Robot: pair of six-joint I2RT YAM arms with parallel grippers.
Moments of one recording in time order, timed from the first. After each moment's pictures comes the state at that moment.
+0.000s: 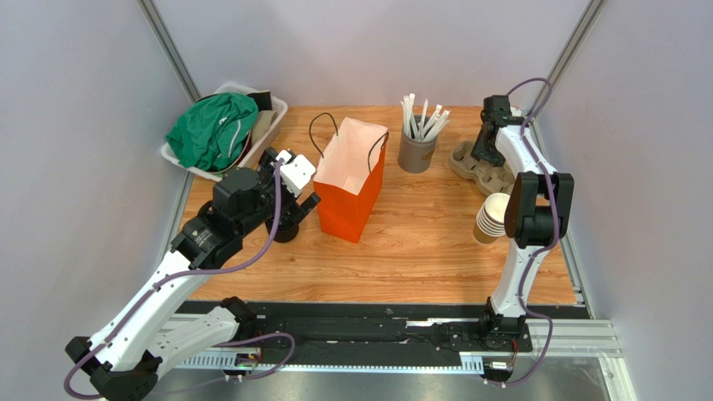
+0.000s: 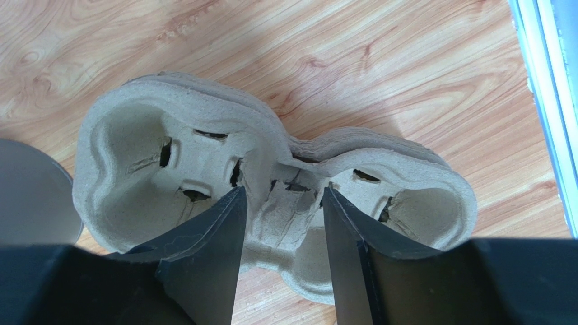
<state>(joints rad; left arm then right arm) -0.65 0.86 1.06 -0.48 -0.05 0.39 -0.03 2.03 1.72 -0.73 0.31 0.38</state>
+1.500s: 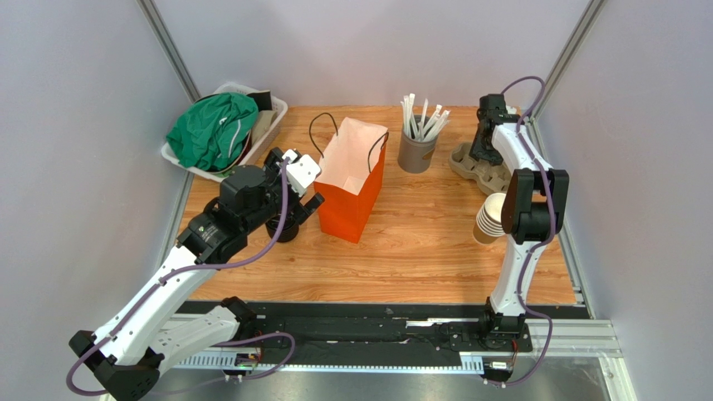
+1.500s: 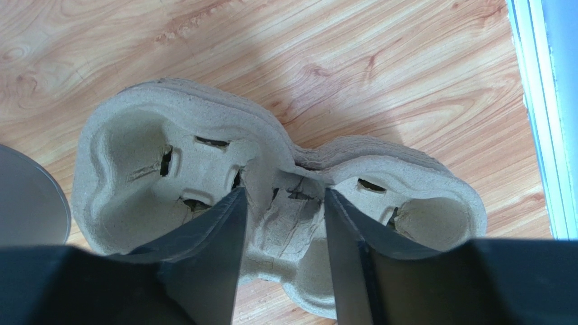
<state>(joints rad) -0.65 0.89 1.05 -0.47 -0.02 0.39 -0.02 2.08 1.78 -0.75 0.33 0.34</state>
